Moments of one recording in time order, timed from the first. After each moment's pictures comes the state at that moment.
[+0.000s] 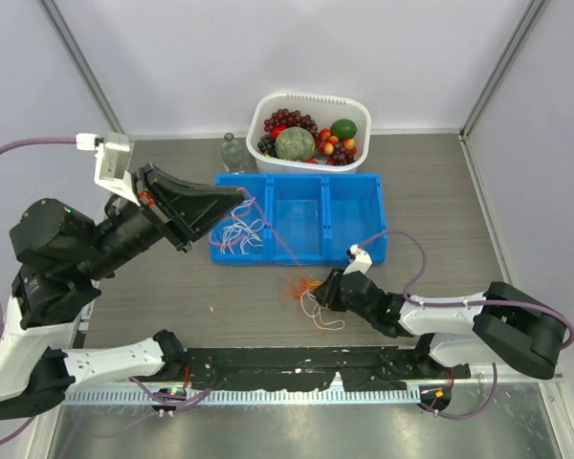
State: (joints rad) left arm -1.01 0.89 1.58 -0.43 0.04 -0.45; right arm 0.98 1.25 0.25 0.39 0.26 0.97
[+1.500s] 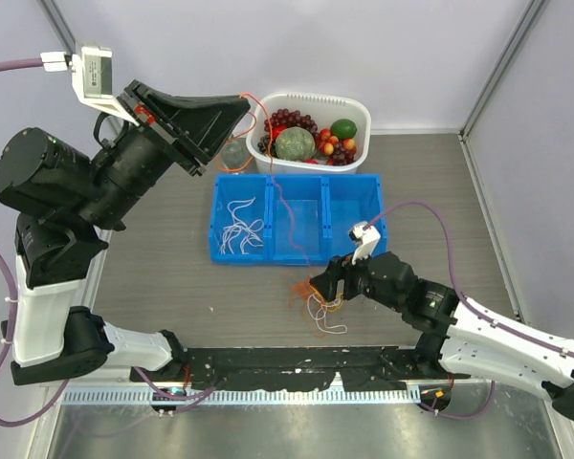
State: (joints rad) left arm -1.01 1.29 2.25 -0.56 -0.15 -0.31; right arm 0.99 0.77 0.54 -0.21 0.15 0.59
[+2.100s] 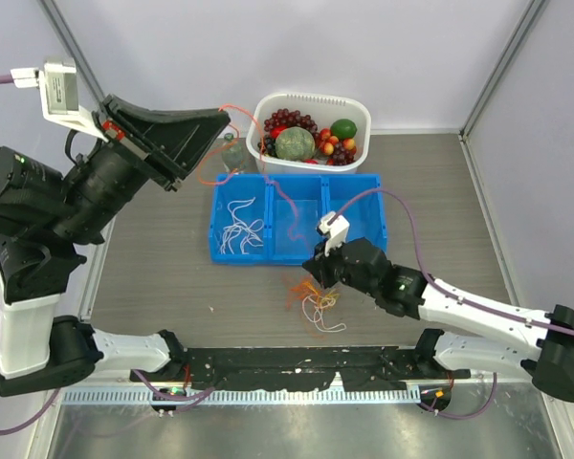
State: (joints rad) left arm -1.01 1.23 2.22 -0.56 -0.12 -0.37; right arm 1.00 1.03 0.62 -0.01 0.12 0.30
